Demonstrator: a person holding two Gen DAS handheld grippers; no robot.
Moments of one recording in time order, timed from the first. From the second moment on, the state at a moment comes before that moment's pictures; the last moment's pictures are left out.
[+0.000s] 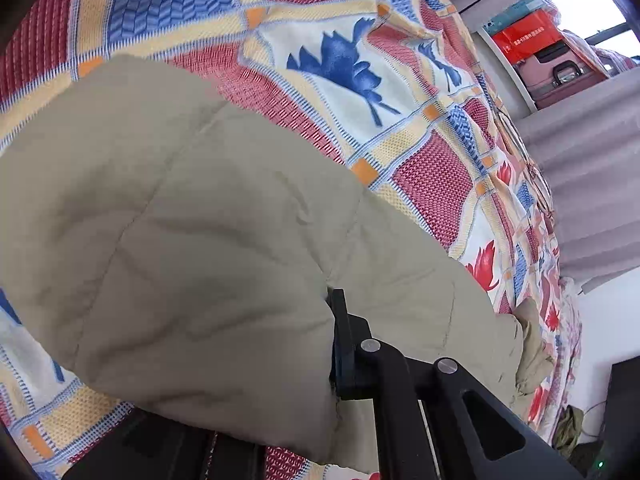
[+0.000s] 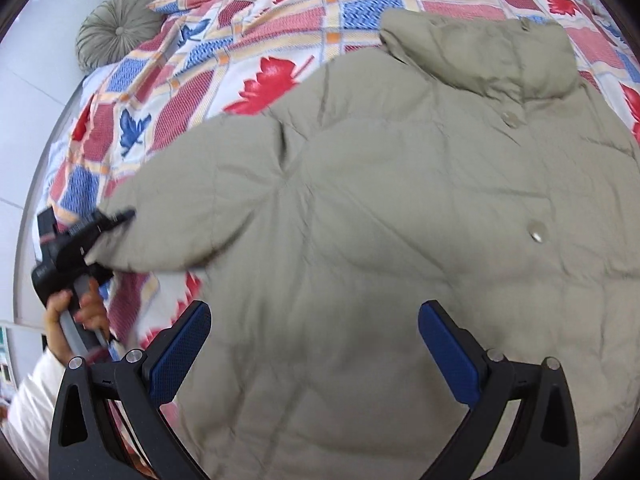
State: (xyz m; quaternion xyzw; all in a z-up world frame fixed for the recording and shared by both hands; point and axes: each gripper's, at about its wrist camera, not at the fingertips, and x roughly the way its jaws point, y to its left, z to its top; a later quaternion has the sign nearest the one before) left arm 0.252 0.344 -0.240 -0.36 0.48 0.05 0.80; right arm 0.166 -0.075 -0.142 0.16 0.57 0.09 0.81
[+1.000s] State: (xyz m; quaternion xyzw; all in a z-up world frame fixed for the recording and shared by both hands) left arm 0.236 -0.096 -0.151 0.01 0.47 -0.24 0.85; right arm 0.123 -0.190 -0.159 0.31 0.54 0.07 0.78
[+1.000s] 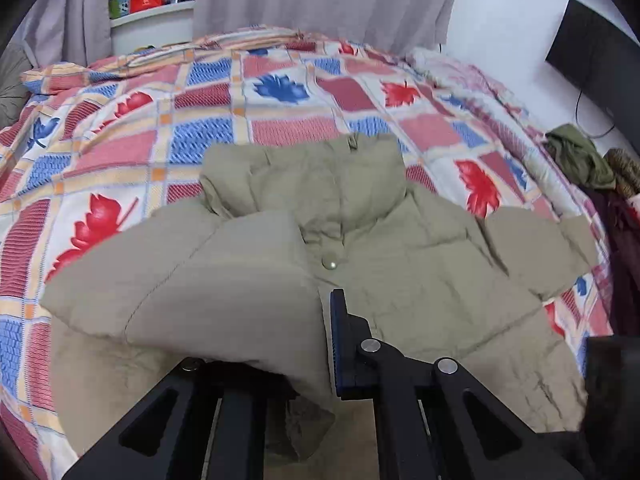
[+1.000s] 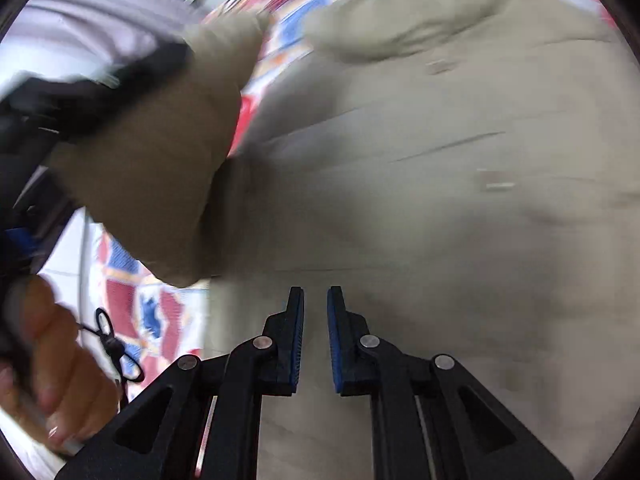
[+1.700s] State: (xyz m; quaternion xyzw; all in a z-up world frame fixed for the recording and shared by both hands) left arm 0.200 0.012 -0.139 -0.01 0.47 -0.13 0.87; right arm 0.090 -0.266 -0.141 0.25 0.53 0.01 0.81
